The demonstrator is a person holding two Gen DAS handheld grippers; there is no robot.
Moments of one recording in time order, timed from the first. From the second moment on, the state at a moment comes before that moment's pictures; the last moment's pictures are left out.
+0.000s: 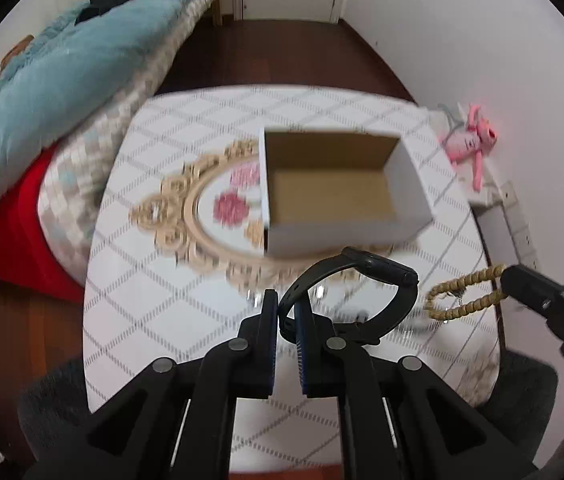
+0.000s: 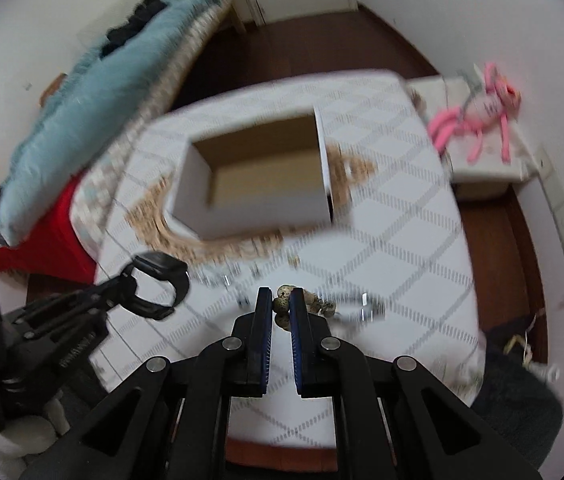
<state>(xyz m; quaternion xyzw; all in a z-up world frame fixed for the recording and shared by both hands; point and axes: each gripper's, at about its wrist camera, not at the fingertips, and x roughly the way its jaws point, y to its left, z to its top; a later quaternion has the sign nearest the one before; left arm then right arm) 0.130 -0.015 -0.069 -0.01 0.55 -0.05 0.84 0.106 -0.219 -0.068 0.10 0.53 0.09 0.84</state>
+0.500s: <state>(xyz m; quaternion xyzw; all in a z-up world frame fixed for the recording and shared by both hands) 0.227 -0.024 -0.067 -0.03 0.55 -0.06 0.83 0.224 -0.213 -0.042 0.10 0.51 0.11 0.85</state>
